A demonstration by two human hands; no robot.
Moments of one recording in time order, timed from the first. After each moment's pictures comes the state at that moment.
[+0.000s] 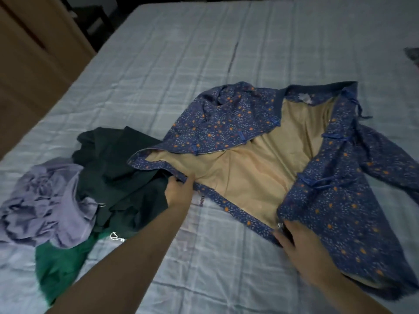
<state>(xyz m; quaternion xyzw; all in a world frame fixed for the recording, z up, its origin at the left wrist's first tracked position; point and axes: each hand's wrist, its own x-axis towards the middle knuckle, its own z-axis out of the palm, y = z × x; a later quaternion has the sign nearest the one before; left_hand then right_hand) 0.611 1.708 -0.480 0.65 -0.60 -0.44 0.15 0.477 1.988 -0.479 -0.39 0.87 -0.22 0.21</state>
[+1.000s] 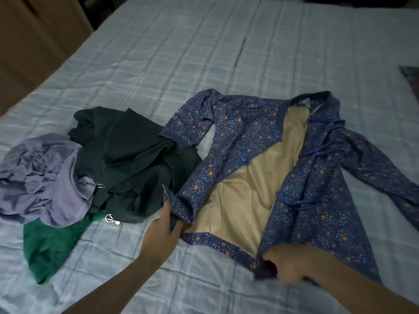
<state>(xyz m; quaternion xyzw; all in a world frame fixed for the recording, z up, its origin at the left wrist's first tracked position) 0.743 1.772 -0.497 0.47 -0.80 -0.37 0.11 0.499 1.958 -0.443 -0.48 0.64 0.27 0.53</state>
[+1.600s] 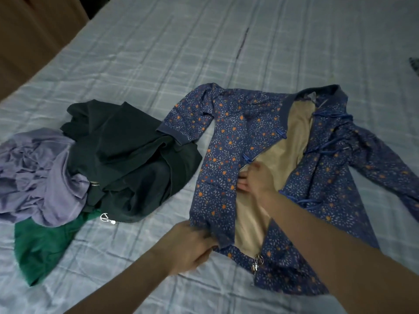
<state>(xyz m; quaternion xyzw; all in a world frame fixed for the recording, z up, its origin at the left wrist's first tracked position) 0.710 1.786 -0.467 -0.01 -0.99 -0.11 -0.03 0.469 1.819 -0.484 -0.01 0.76 -0.51 0.40</state>
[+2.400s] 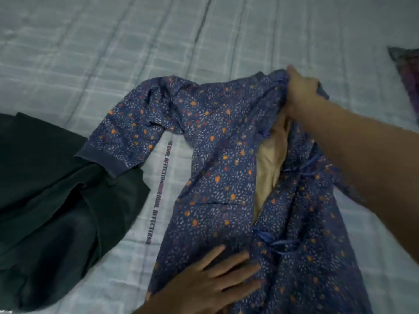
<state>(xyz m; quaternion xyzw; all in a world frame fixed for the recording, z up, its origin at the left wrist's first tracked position) 0.585 1.808 -0.526 -0.16 -0.98 -0.09 -0.01 0.115 1.728 -0.507 0.03 0.82 -0.55 0.16</state>
